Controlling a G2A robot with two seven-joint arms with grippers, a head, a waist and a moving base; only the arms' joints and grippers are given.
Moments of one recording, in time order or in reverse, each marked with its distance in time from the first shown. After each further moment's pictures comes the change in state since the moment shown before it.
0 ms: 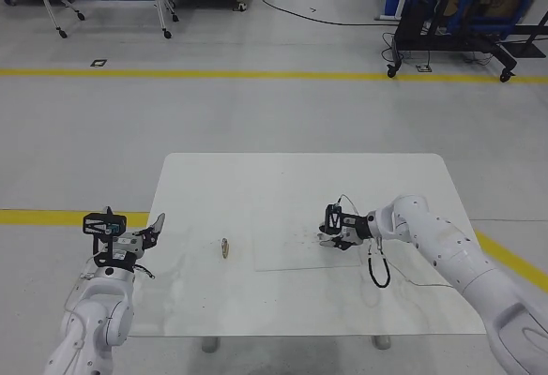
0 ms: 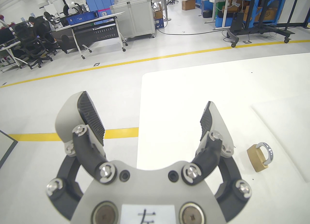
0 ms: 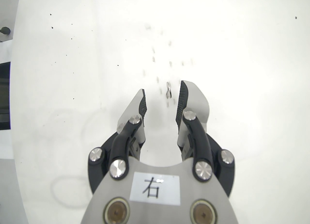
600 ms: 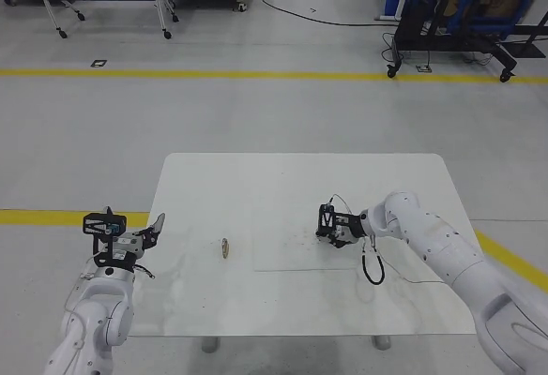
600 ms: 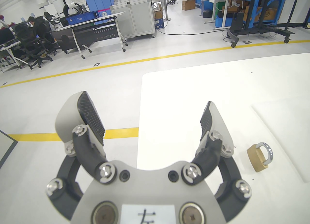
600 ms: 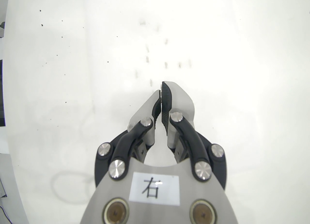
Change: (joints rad) left arm 0.000 0.000 0.000 0.000 0.000 0.000 0.000; right arm 0.050 -0.055 -0.051 0.084 0.009 0.001 0.038
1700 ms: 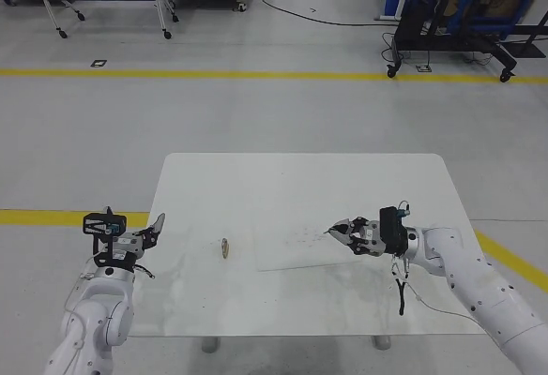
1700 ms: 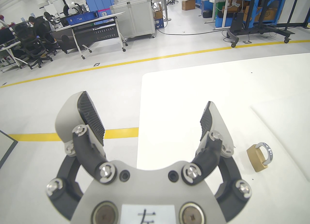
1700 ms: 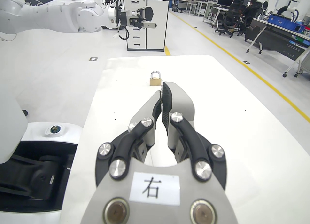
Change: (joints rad) left arm 0.000 0.000 0.000 0.000 0.000 0.000 0.000; right arm -0.447 0.223 0.415 -0.457 -0.094 -0.001 -0.709
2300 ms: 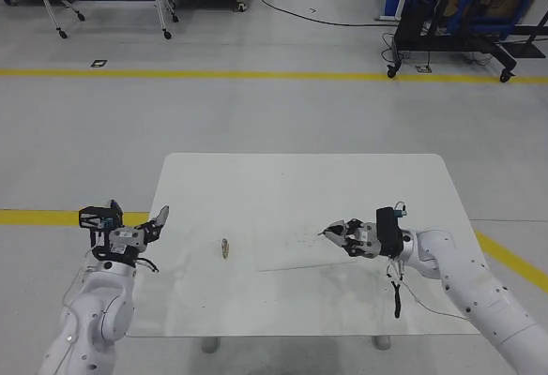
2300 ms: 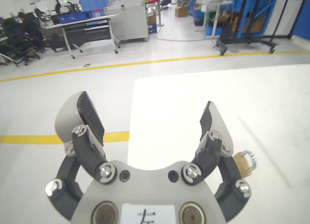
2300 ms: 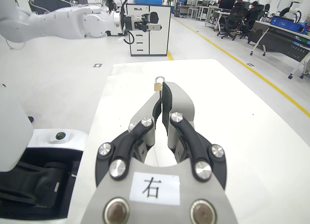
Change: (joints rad) left arm -0.053 -0.008 0.005 0.005 -0.252 -0.143 -0.001; right arm 0.023 -0.026 -0.066 0.005 0.105 0.000 0.010
